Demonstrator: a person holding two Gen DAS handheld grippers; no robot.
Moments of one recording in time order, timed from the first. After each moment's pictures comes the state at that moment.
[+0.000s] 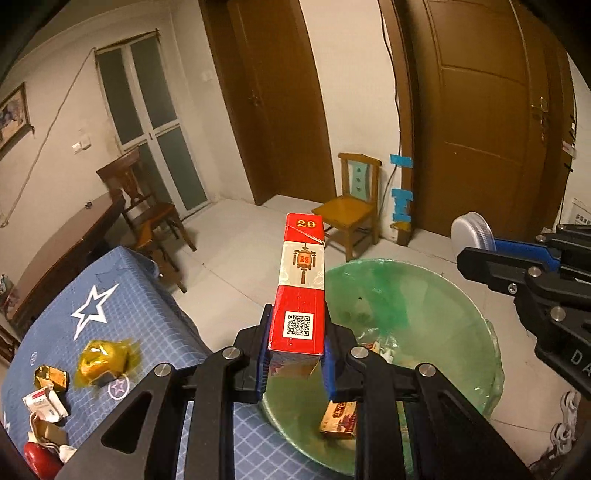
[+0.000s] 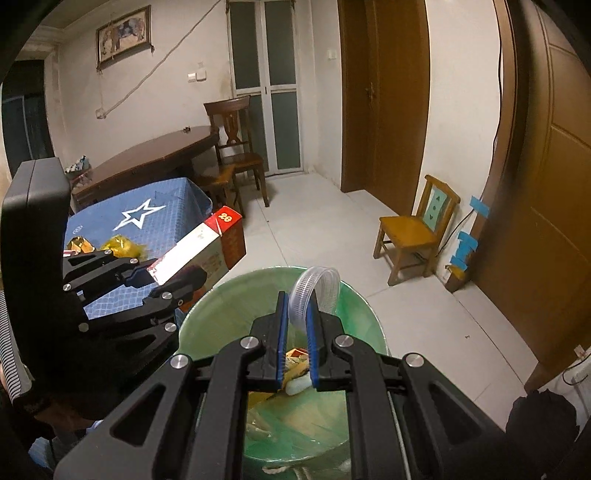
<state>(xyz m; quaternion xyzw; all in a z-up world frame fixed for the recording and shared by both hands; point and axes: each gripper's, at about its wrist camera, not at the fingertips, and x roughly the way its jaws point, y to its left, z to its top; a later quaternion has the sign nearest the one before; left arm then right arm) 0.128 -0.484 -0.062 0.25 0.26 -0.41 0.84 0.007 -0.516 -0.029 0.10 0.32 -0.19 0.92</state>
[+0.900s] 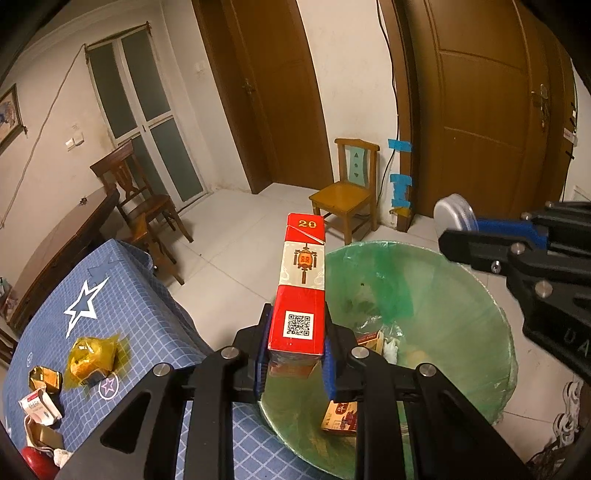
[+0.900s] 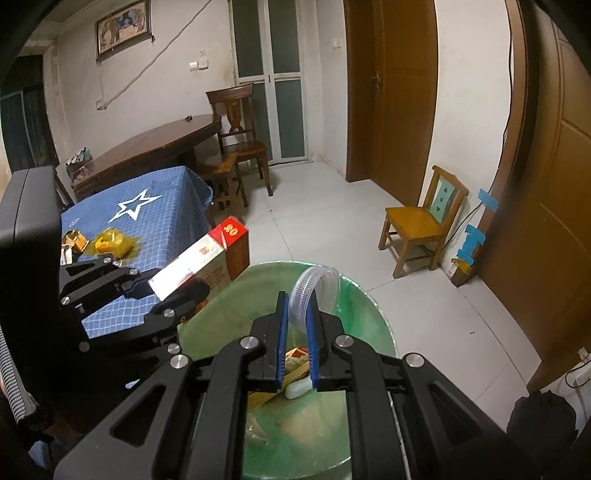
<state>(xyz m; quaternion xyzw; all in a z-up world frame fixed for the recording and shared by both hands) 0.146 -0.487 -0.089 0.27 0.28 -0.41 0.83 0.030 -0.532 -0.037 0.10 0.34 -0.18 0.92</state>
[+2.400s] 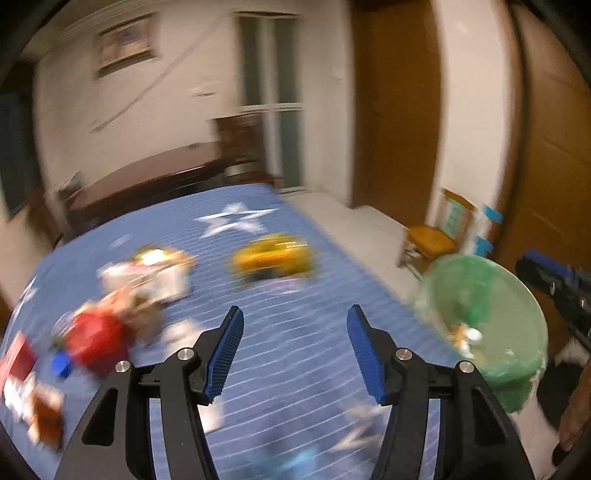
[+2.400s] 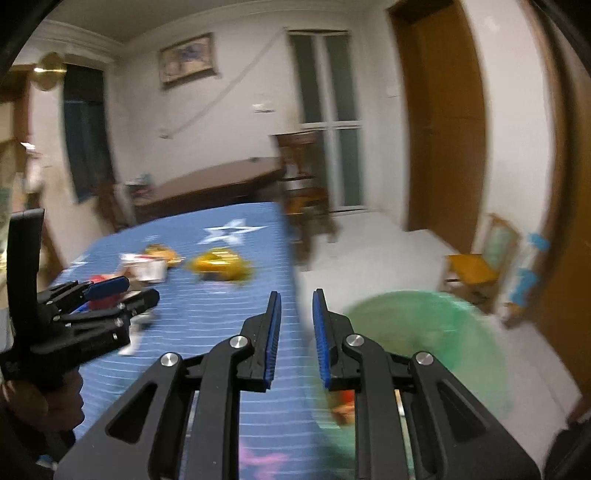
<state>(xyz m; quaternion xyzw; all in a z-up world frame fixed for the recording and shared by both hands) 0.169 -0.224 -0.053 0.09 0.29 -0.23 0.93 0.033 -0.402 -0.020 0.09 0.24 -0.05 0.97</state>
